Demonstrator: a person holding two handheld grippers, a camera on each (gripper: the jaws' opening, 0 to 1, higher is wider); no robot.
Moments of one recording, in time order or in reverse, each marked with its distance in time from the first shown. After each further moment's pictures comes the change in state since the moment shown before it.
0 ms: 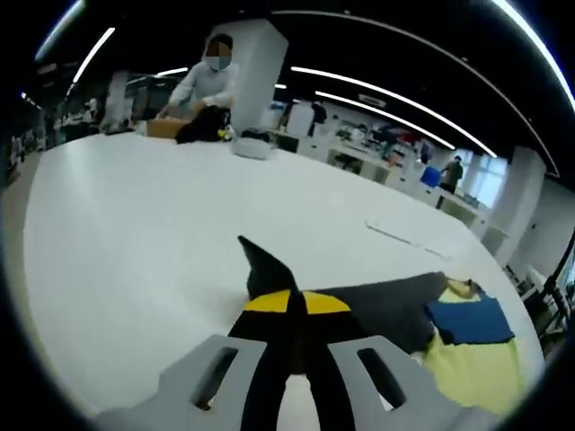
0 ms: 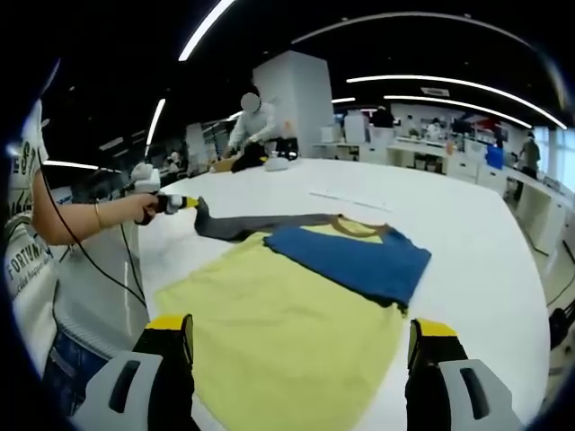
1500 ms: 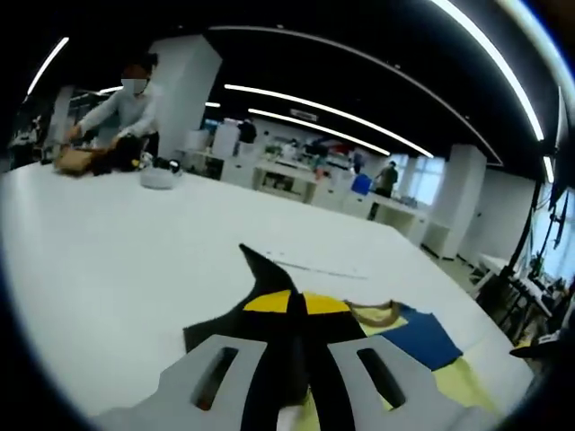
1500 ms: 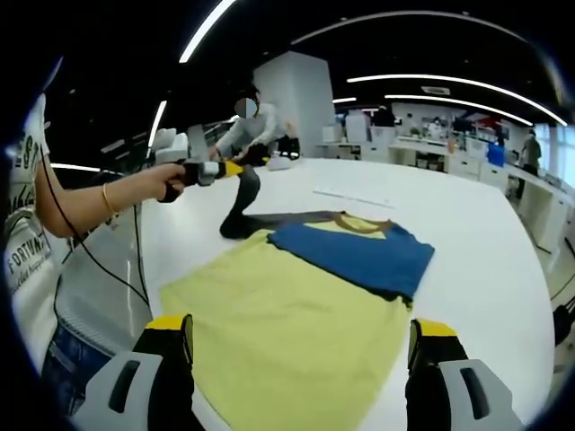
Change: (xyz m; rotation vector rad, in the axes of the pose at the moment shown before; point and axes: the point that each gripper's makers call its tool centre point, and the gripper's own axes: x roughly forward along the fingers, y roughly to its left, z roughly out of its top) left arm 0.017 -0.172 0.025 0.094 -0.076 -0.327; right arm -0.001 0.002 -0.007 0.009 0.000 0.009
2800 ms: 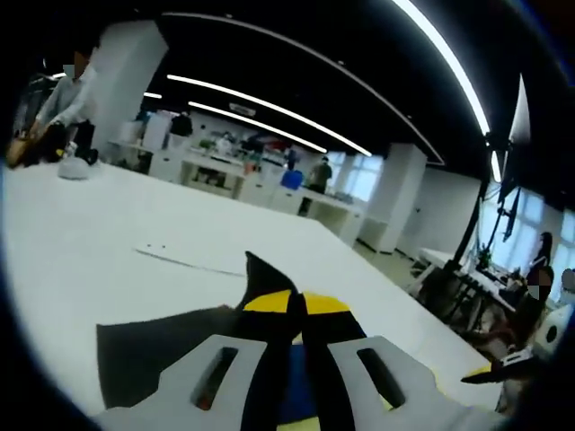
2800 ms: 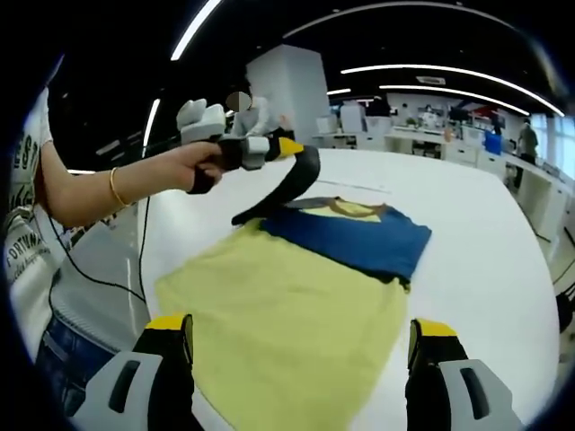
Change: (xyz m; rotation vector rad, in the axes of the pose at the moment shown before) left arm 0.058 -0.156 -0.035 -0.007 0.022 -0.340; right arm 0.004 -0.008 -0.018 0.038 0.029 -0.009
